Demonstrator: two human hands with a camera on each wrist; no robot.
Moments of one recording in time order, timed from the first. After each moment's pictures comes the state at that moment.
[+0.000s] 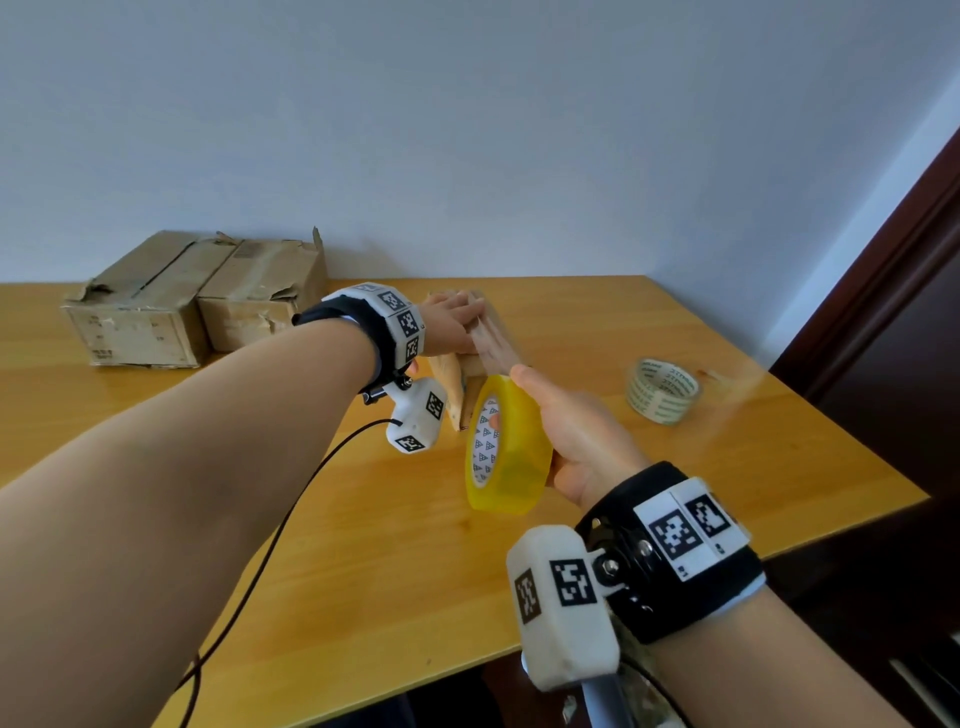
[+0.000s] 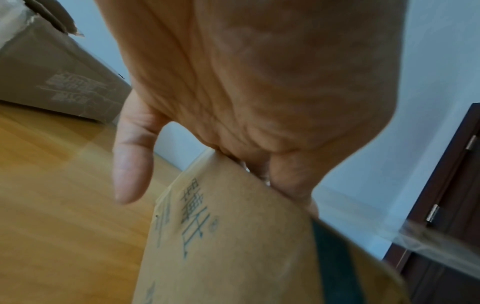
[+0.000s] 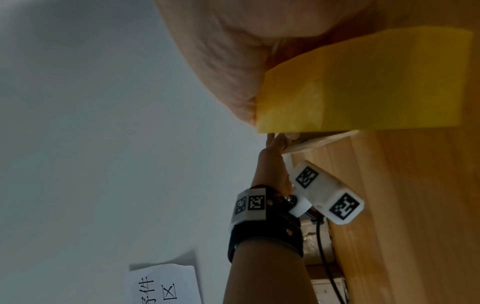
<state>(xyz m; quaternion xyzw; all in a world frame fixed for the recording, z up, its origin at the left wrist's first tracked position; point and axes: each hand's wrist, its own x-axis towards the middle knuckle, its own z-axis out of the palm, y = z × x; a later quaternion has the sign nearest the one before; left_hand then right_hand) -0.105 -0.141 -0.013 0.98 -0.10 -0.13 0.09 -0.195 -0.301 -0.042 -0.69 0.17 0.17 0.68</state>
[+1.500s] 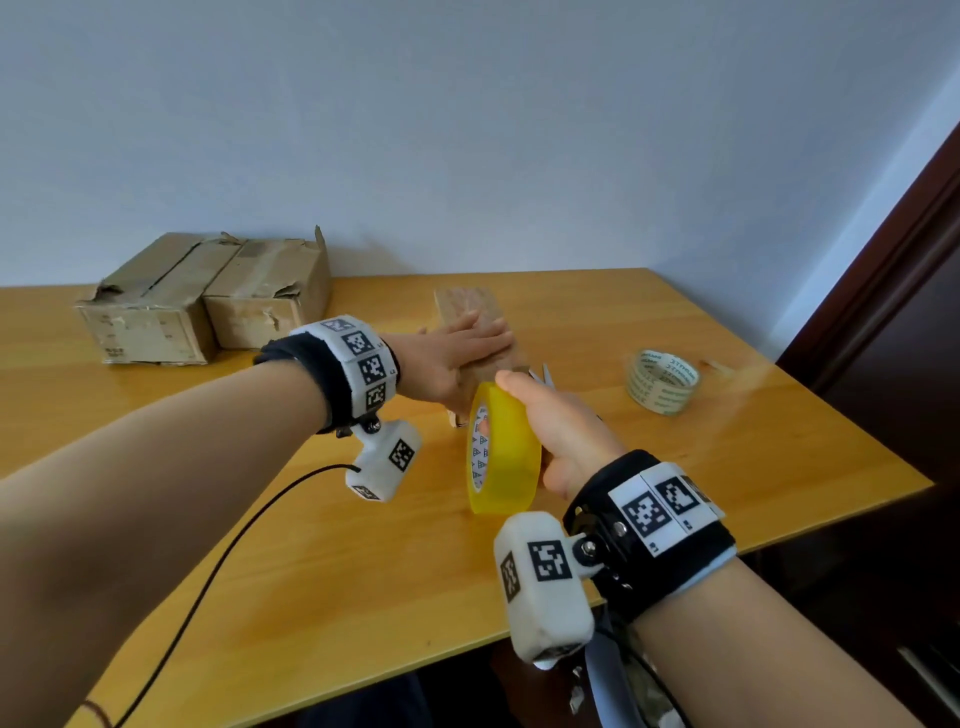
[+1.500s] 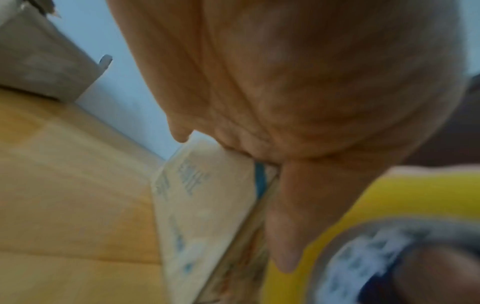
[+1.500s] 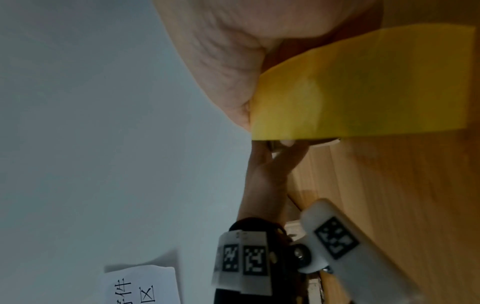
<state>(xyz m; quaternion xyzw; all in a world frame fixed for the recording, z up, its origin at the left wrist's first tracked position) -0.123 -0.127 -0.041 0.95 -0.25 -0.17 0.10 -0.195 -0.298 -0.050 -0.70 0.16 0.20 0.66</state>
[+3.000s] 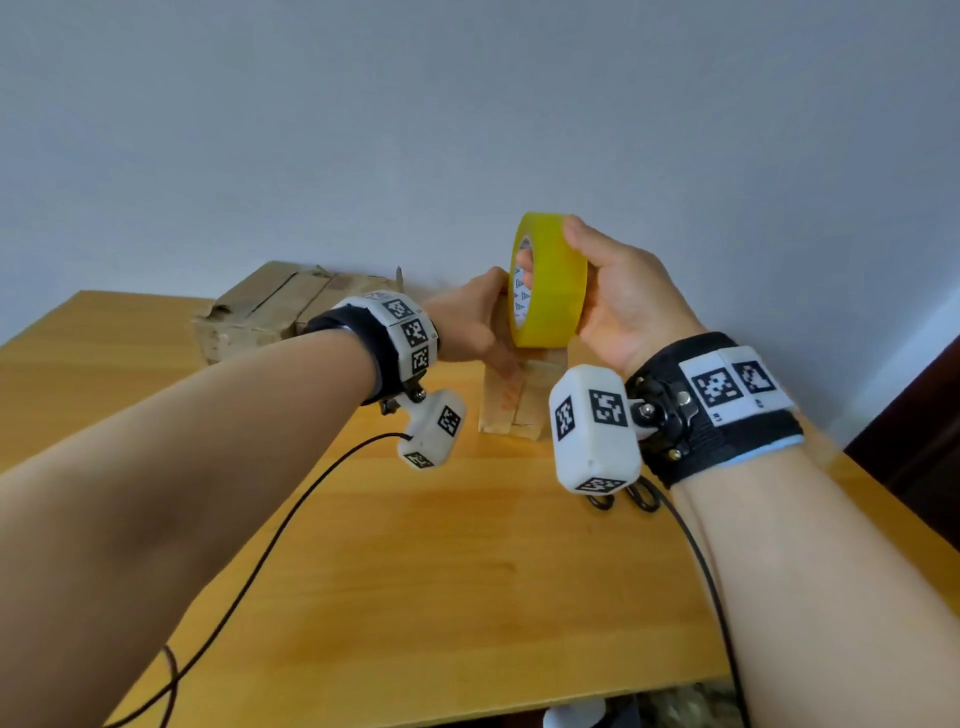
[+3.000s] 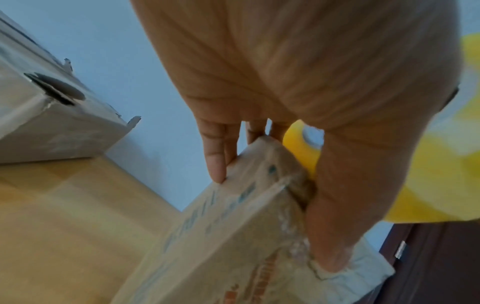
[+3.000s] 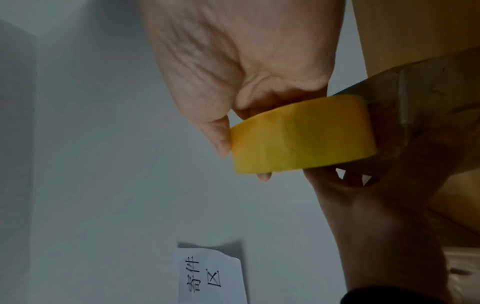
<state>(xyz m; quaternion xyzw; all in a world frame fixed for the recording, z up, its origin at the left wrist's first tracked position) -0.114 -0.086 0.021 0.93 -0.10 0.01 0.35 -0.136 -0.255 0.076 -0.61 -0.10 0.10 0.78</state>
